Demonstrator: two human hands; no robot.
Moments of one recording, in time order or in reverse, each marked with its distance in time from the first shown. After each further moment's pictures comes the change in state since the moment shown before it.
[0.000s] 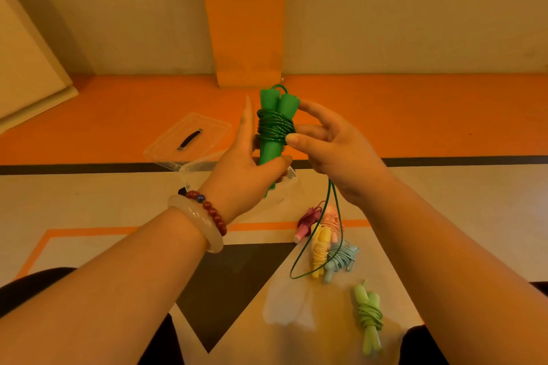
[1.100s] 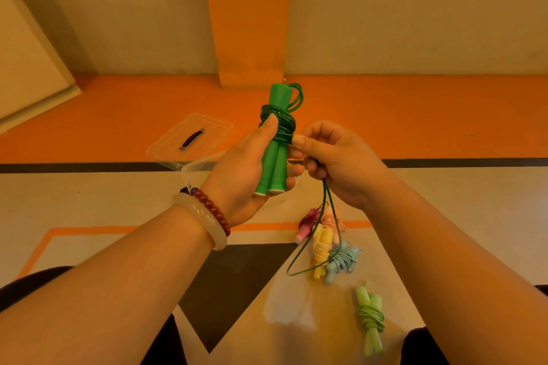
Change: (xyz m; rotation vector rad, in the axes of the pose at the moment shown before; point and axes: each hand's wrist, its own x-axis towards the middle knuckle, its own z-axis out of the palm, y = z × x) left_hand 0.002 0.012 0.006 -0.688 -0.077 -0.249; right_hand 0.010 0.020 -0.006 0.104 -0.016 0.082
